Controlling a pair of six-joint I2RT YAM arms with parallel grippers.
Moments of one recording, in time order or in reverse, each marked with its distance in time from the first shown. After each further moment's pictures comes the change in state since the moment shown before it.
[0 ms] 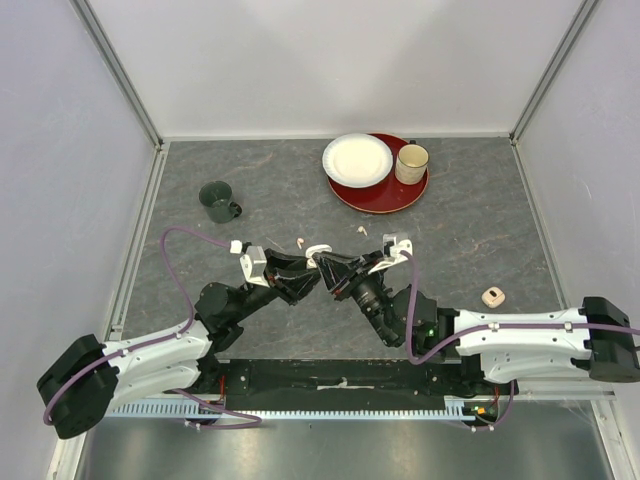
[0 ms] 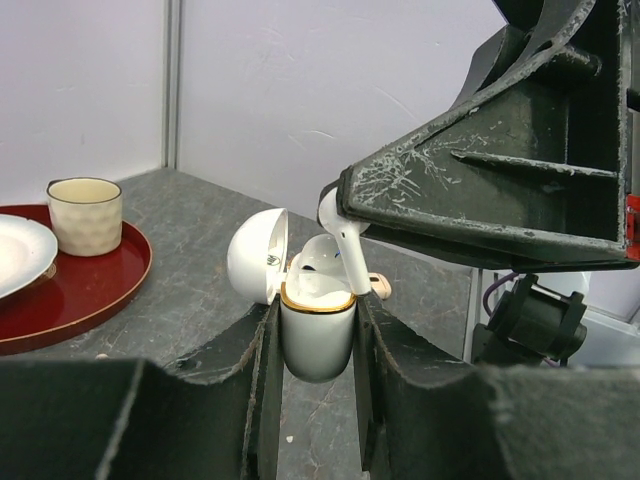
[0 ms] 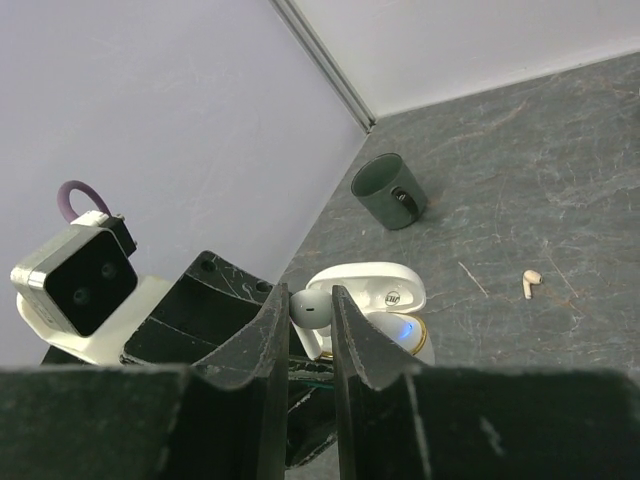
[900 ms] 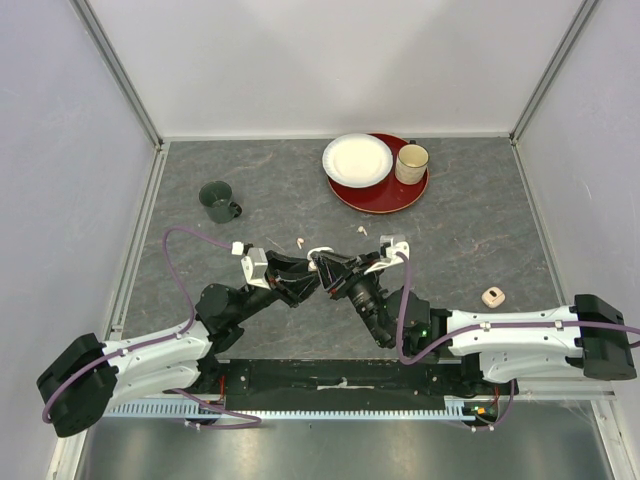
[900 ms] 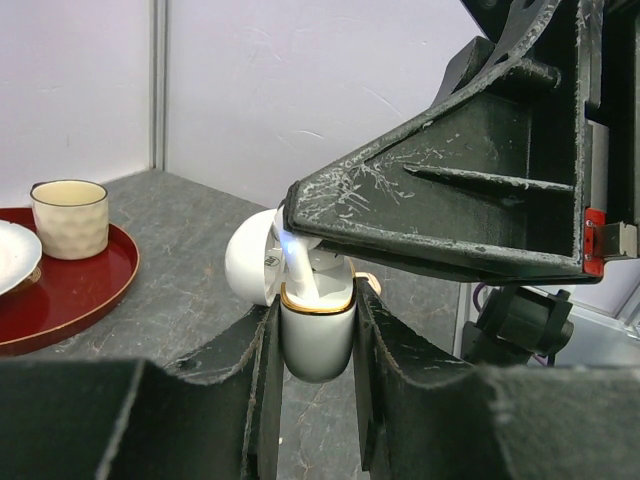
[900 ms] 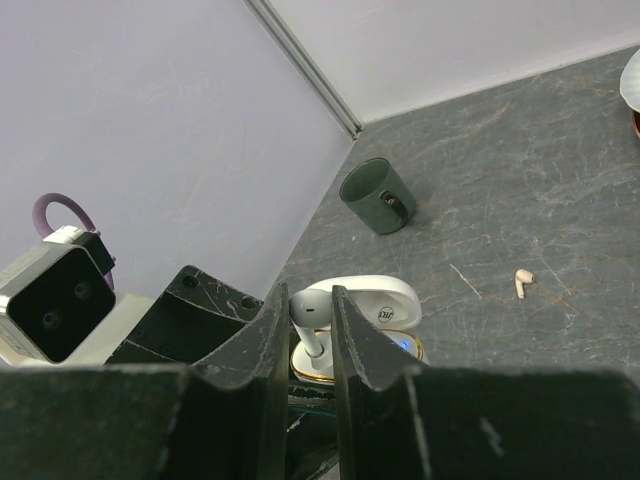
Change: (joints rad) left arm -0.024 0.000 0.002 0.005 0.000 0.000; right arm 0.010 0.048 0.008 0.042 0.055 0.002
